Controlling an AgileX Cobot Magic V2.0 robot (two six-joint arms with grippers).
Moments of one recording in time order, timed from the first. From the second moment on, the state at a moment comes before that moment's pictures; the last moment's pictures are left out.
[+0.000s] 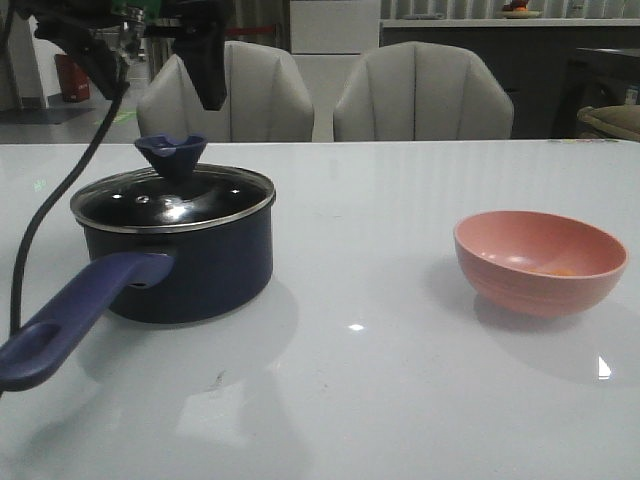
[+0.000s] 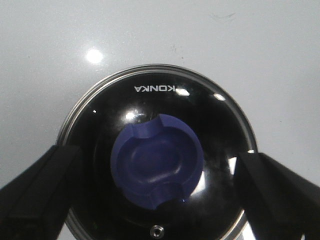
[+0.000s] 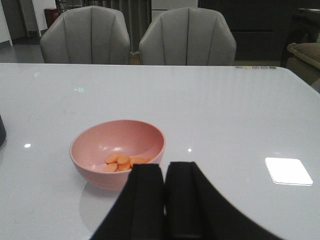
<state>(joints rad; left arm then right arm) -0.47 1.75 -1.55 0.13 0.87 -0.28 0.12 -0.01 0.03 -0.02 0.11 0.09</state>
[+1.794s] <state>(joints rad) -0.38 1.81 -1.71 0.19 1.09 -0.38 0.12 -0.01 0.03 -0.02 0.11 0.09</state>
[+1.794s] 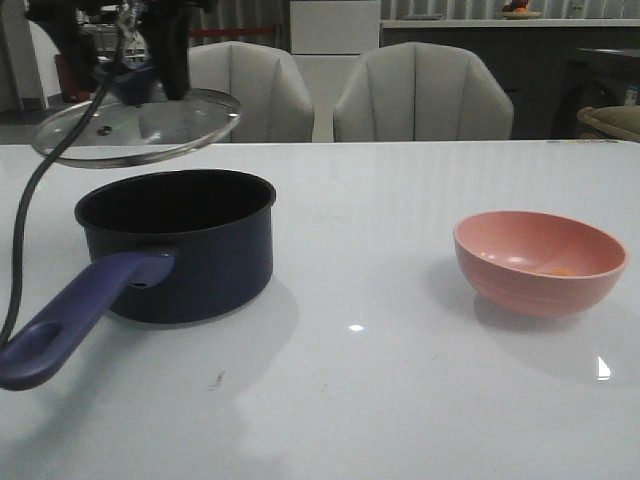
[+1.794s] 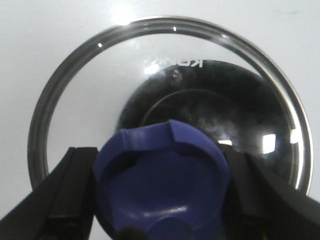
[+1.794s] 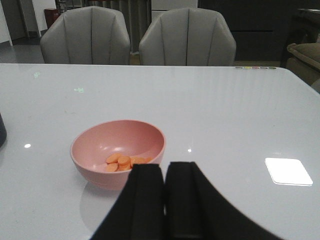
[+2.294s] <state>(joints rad) -0.02 1.77 -1.36 0.22 0.98 -0.27 0.12 -0.01 0.03 -0.02 0.11 0.09</state>
